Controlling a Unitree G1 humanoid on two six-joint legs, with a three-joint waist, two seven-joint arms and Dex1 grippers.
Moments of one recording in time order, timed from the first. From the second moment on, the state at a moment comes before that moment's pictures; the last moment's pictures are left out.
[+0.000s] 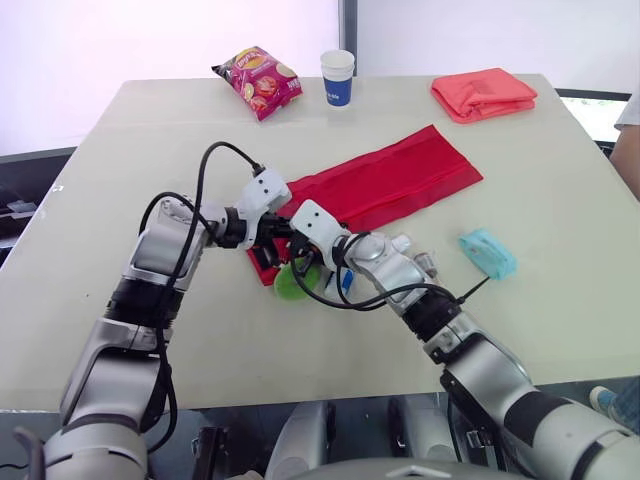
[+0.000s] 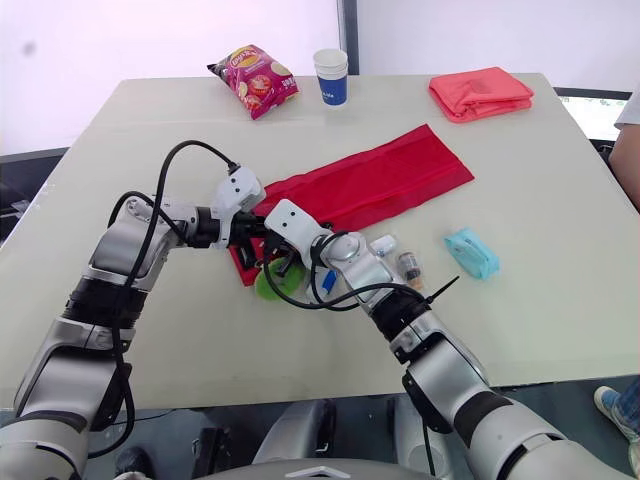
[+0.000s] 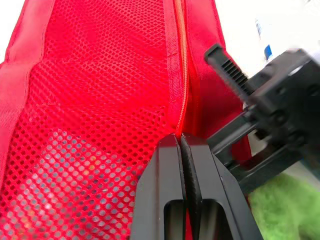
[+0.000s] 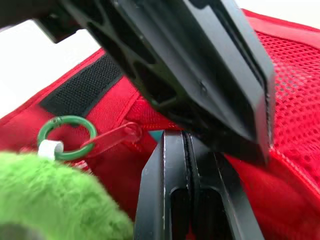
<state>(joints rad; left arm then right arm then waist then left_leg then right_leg) -0.71 0.71 -0.16 0.17 -0.17 0.61 -1.08 -0.89 0.13 0.42 0.65 -0.05 0.29 0.46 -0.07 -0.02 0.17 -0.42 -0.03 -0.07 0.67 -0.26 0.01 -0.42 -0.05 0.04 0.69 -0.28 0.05</state>
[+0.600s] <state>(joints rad) -0.64 0.75 -0.26 0.21 -0.02 0.29 -1.10 -0.66 -0.24 0.26 -0.06 0.22 0.47 0.83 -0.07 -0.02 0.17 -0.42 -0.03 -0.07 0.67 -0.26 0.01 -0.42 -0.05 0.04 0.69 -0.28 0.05</state>
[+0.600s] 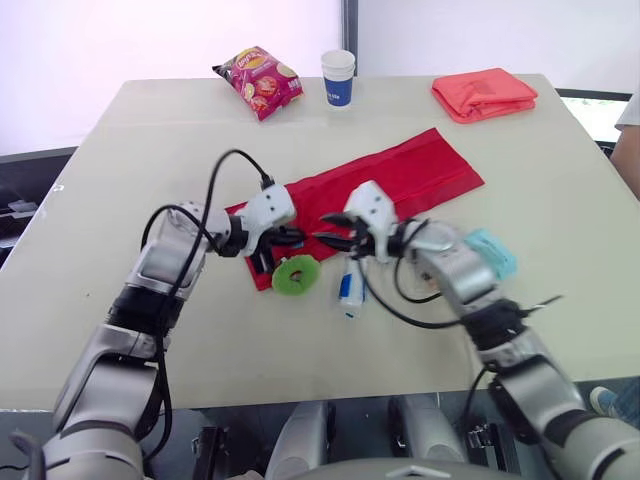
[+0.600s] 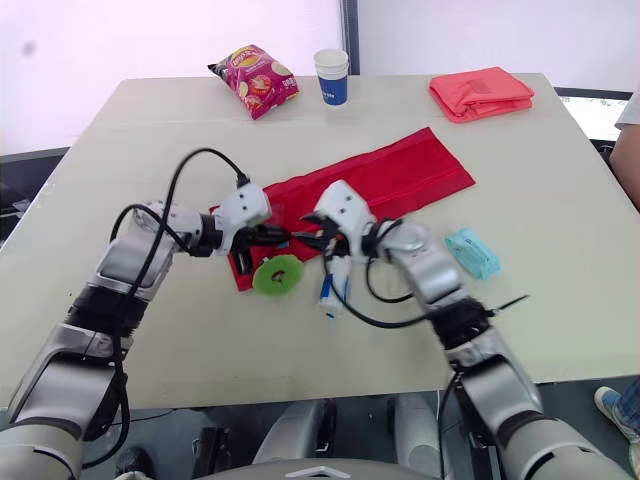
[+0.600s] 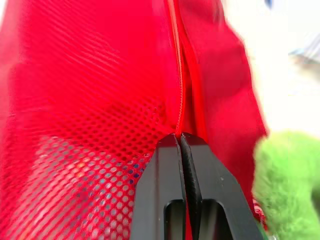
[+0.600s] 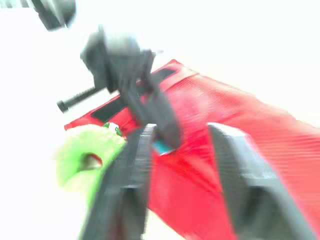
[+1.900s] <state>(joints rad) -0.82 0.60 -0.19 0.60 0.04 0.10 -0.98 -0.12 -0.90 -0.58 -0.74 0.92 0.86 0.81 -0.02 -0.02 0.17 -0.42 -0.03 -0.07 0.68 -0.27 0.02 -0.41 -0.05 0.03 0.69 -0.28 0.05</state>
